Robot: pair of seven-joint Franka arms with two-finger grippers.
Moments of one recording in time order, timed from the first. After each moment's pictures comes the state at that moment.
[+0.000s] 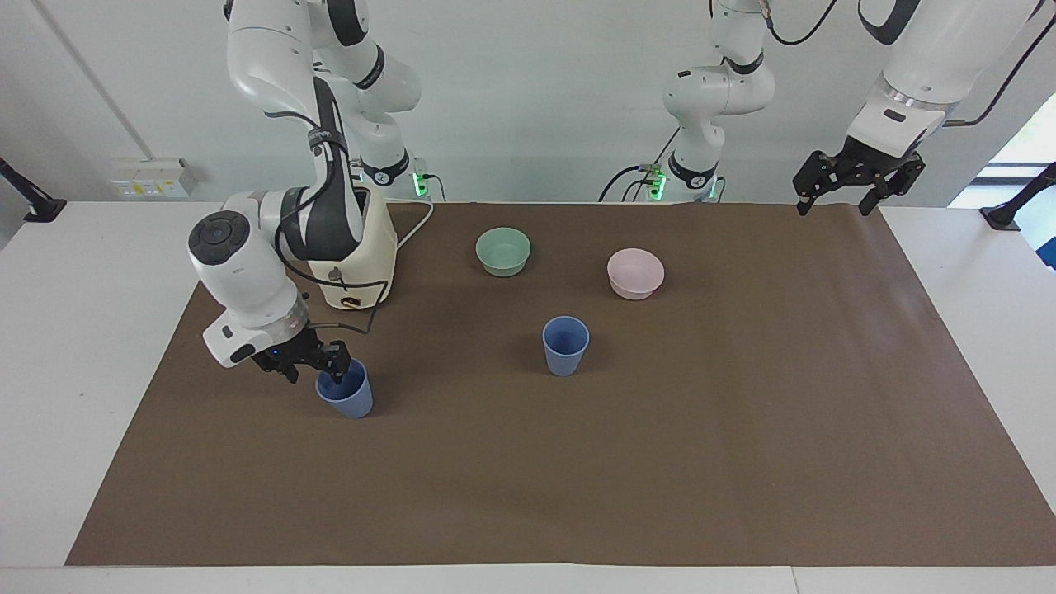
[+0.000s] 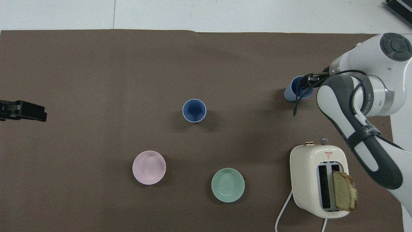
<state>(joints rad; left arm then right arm) 0.05 -0.07 -0.11 -1.61 0.01 1.52 0.01 -0.09 0.40 0.10 -1.67 -0.04 2.10 0.07</state>
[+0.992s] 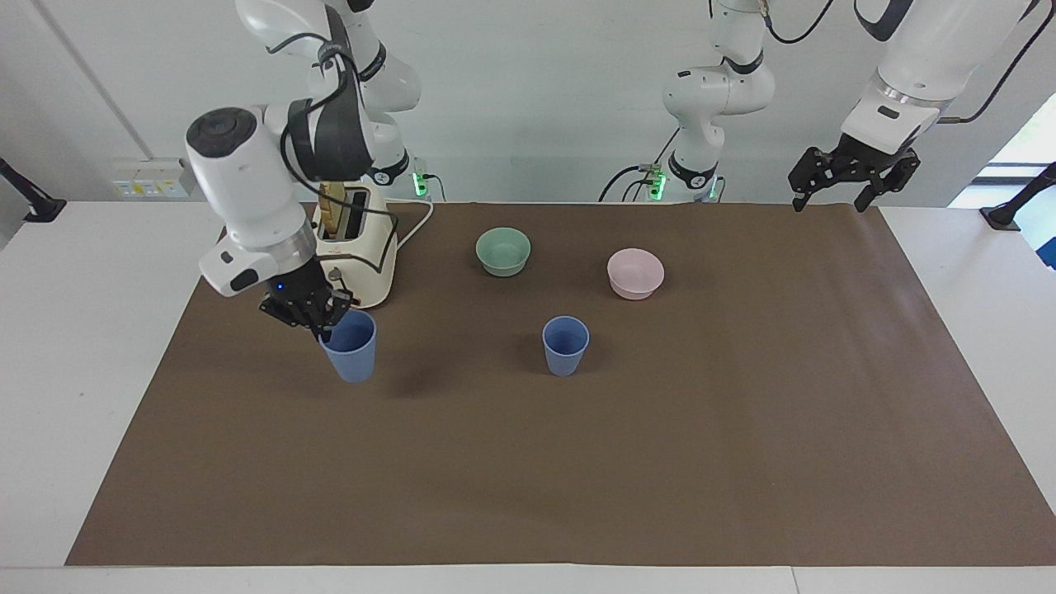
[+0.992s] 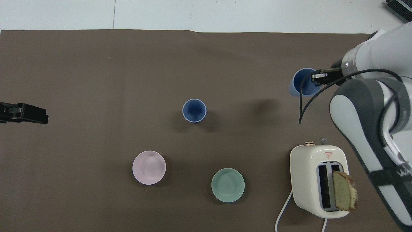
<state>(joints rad) 0.04 -0.08 -0.12 -1.61 0.01 1.50 0.01 -0.06 0.16 0.18 -1.63 -0.04 1.92 0.11</state>
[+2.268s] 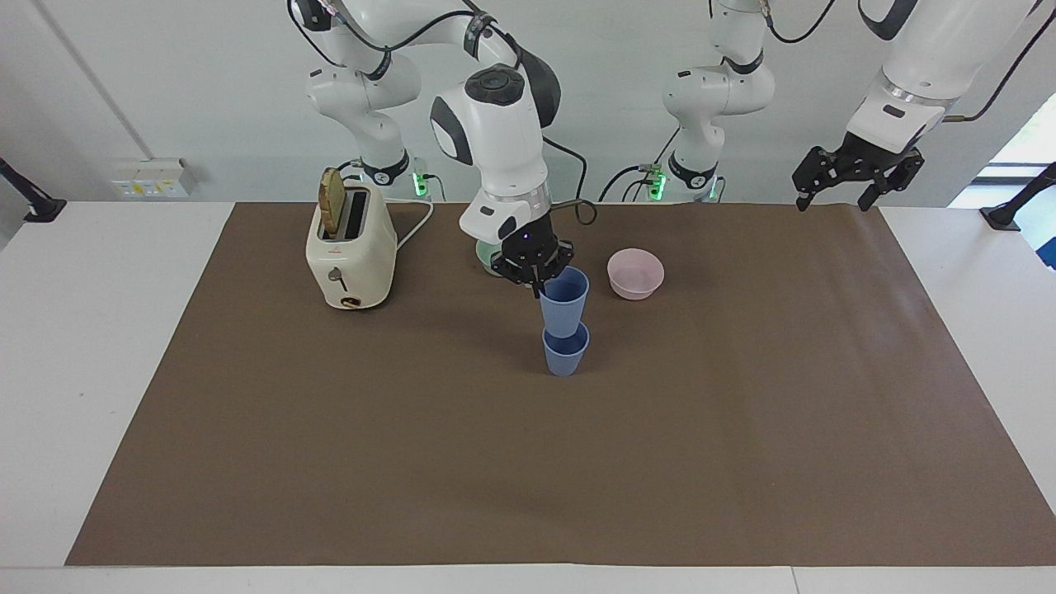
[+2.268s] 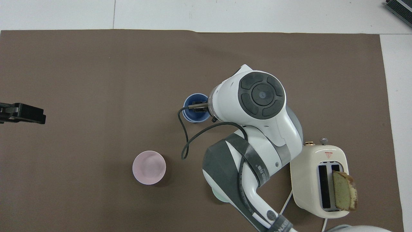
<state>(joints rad) 0.05 -0.08 -0.11 -1.61 0.01 1.50 0.01 0.30 0.26 0.28 -1.61 -0.01 2.08 0.52</state>
